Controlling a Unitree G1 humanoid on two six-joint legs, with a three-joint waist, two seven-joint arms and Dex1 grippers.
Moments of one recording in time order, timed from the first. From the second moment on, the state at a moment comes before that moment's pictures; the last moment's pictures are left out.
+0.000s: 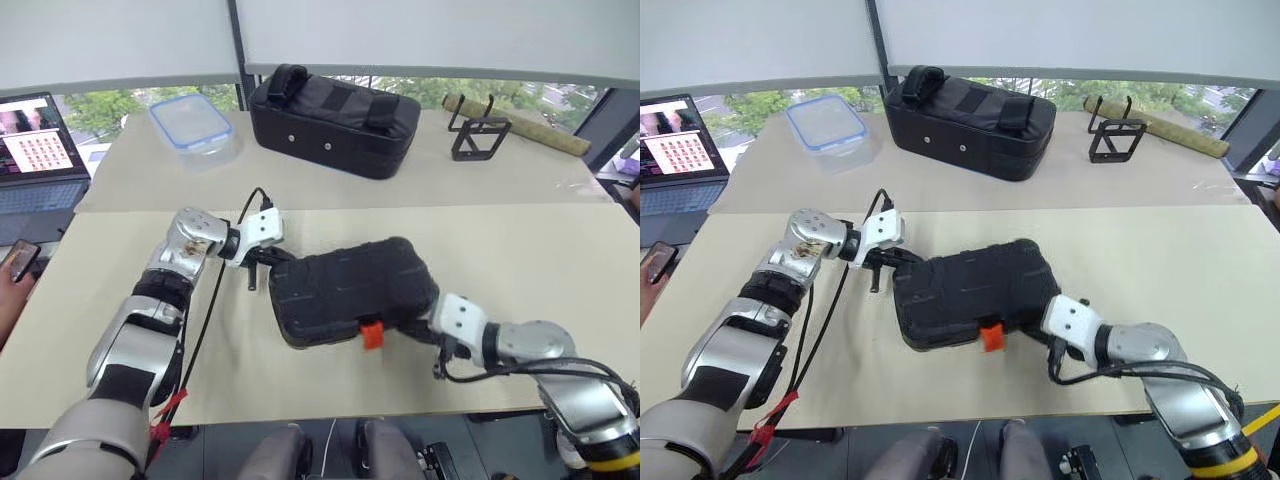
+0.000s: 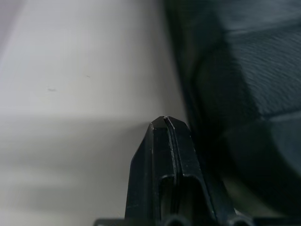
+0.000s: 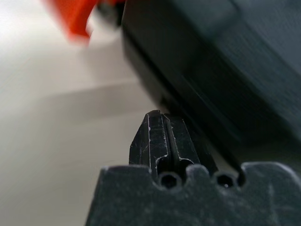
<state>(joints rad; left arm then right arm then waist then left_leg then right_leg) -0.91 0.54 -0.29 0.77 0.01 -0.08 -1.42 -0.09 -0.78 0.10 -0.34 0.10 0.34 0.85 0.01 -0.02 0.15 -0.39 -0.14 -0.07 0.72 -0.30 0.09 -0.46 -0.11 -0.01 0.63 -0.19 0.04</state>
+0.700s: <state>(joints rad) -0.87 0.40 -0.43 0.29 -0.12 0.24 -1.49 0.07 -0.87 -0.08 -0.53 0.36 0.48 0.97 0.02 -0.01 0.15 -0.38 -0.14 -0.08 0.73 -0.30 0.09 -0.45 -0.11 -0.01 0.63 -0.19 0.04</state>
